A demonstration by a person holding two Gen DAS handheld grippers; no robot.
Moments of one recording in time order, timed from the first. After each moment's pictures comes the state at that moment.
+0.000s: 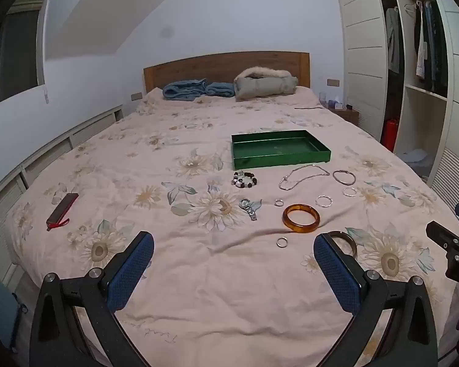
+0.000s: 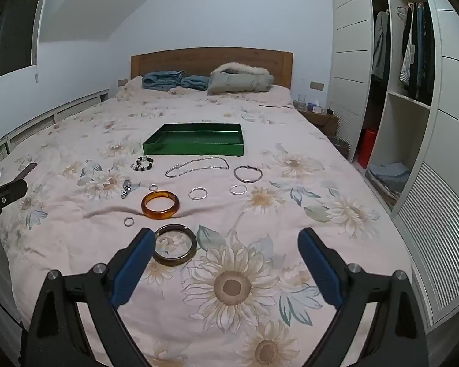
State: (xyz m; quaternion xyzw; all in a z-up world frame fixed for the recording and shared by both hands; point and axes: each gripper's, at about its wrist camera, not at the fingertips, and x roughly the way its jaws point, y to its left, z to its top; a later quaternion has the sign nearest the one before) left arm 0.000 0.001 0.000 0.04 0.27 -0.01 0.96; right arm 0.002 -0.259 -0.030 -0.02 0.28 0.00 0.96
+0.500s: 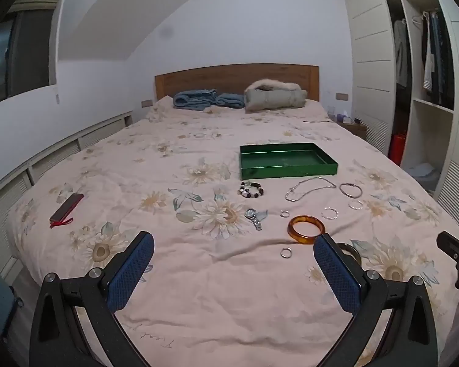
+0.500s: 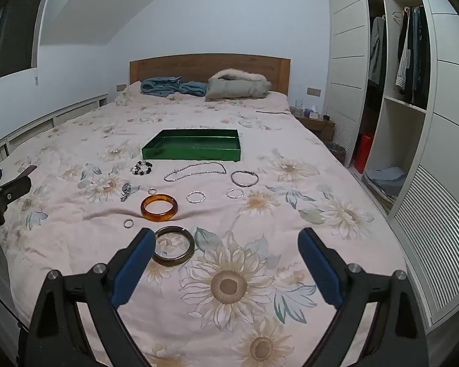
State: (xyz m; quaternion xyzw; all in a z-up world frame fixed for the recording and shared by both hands) left arm -0.003 0.000 -0.006 0.03 0.25 0.01 0.97; right arm -0.010 -0.262 -0.027 -0.01 0.27 0.00 0.96
